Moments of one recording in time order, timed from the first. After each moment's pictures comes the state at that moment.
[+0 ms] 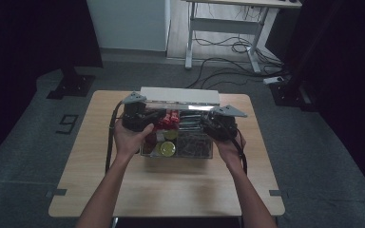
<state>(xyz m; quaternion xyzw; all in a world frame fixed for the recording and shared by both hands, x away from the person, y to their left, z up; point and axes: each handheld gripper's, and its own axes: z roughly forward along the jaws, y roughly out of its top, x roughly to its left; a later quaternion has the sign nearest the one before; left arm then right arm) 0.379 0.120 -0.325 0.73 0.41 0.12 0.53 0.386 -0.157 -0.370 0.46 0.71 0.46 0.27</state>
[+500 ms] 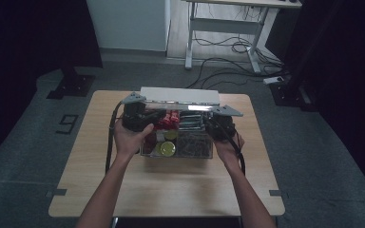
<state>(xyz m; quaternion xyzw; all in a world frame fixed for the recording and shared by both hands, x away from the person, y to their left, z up) 0.379 0.120 -0.326 0.73 0.41 0.12 0.53 0.392 -0.153 -0.377 0.47 0.72 0.43 0.28</state>
